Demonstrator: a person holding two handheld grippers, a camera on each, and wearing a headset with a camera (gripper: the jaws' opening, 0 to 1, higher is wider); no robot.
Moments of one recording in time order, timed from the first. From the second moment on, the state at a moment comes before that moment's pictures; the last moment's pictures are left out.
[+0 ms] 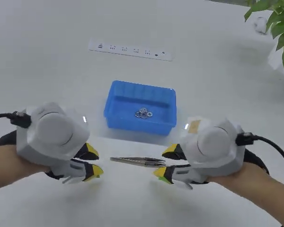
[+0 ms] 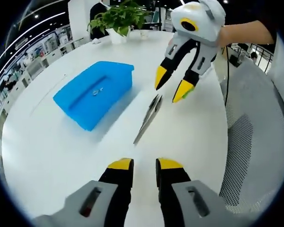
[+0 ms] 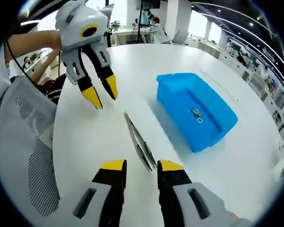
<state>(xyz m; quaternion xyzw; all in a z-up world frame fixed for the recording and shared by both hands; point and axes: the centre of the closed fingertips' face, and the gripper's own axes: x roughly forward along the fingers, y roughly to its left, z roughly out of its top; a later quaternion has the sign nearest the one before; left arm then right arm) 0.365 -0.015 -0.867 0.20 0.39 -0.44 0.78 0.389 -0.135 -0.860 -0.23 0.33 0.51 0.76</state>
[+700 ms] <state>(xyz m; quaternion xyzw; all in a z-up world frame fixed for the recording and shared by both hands) 0.300 -0.061 -0.767 0.06 0.21 -0.49 0.84 0.340 -0.144 -0.761 -0.06 0.17 0.51 0.84</state>
